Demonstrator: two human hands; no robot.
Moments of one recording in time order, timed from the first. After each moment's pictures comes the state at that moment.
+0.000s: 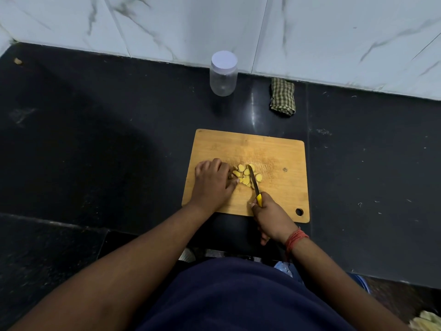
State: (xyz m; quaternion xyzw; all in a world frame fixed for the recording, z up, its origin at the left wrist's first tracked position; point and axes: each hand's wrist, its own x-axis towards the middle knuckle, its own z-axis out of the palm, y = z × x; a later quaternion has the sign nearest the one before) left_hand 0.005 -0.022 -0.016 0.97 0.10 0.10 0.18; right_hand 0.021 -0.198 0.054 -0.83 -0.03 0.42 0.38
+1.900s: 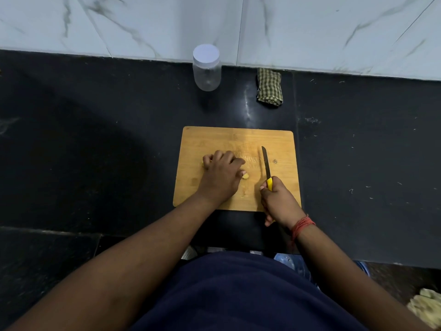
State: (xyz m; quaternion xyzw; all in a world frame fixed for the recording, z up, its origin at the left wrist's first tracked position) left_hand 0.034 -0.054 -0.003 0.99 0.02 0.09 0.14; right_hand 0.045 -0.229 0.045 -0.82 0.02 0.35 0.46
